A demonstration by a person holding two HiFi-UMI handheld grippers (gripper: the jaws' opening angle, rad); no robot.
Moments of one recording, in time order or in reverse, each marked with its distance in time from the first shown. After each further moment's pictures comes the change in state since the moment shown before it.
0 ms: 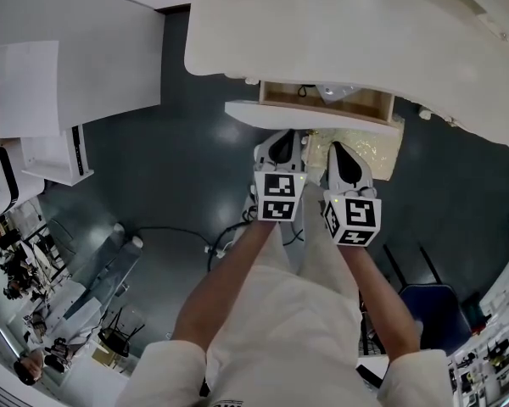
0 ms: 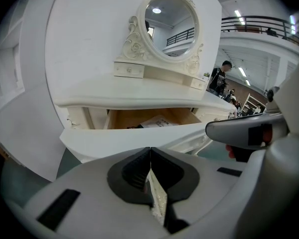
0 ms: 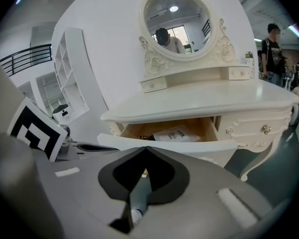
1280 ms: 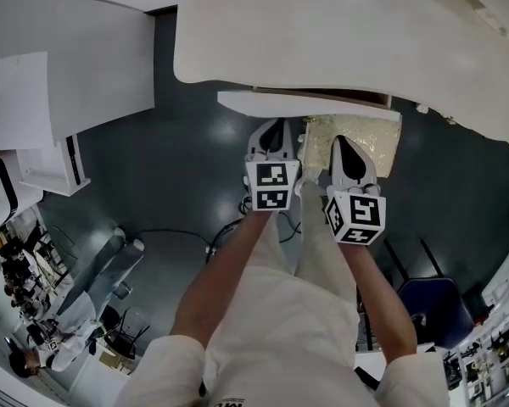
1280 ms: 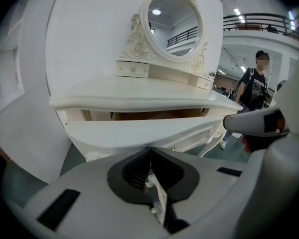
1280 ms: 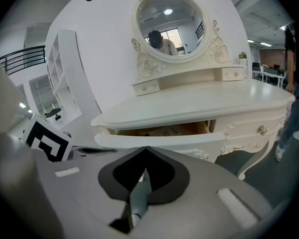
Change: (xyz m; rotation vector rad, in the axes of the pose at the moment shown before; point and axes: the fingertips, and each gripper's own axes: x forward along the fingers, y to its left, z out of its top) left arm 0.028 0.025 0.014 0.005 -0.018 0.035; right arm 0.010 -0.020 0.017 0.043 -0.027 -0.058
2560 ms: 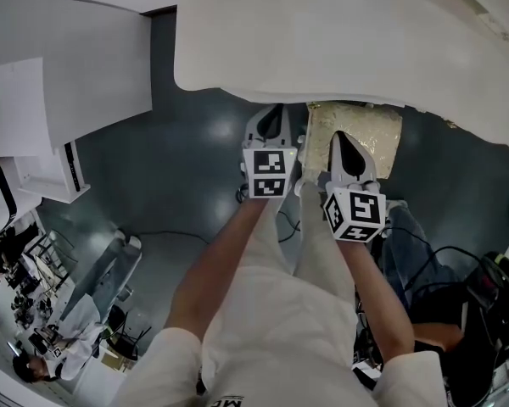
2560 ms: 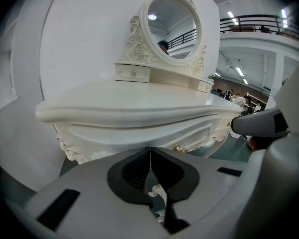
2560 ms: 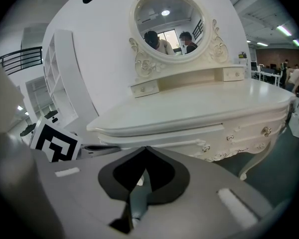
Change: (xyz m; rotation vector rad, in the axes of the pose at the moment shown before) left arm 0.032 0.021 0.029 0.043 -0.058 -0.030; right arm 0.023 0.003 0.014 0.024 -0.017 -0.022
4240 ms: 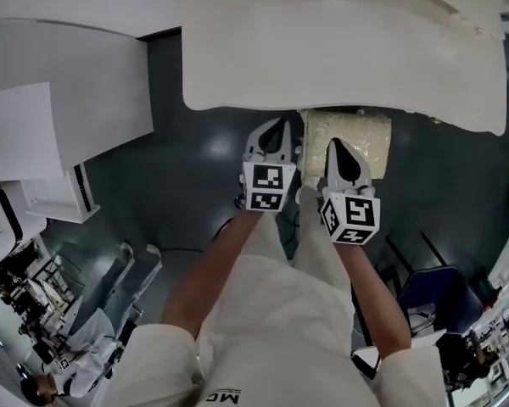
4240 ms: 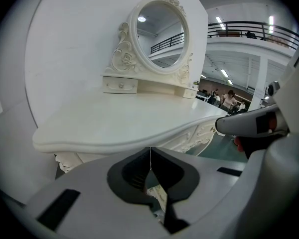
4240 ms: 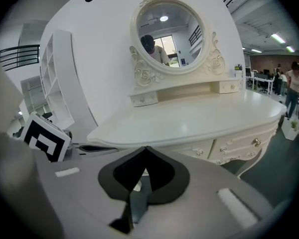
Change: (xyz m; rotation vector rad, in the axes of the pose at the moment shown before) left arm -0.032 -0.018 0.041 0.079 -0.021 -0.140; right arm -0.022 0.015 0.036 -0.002 -0.047 -0.067
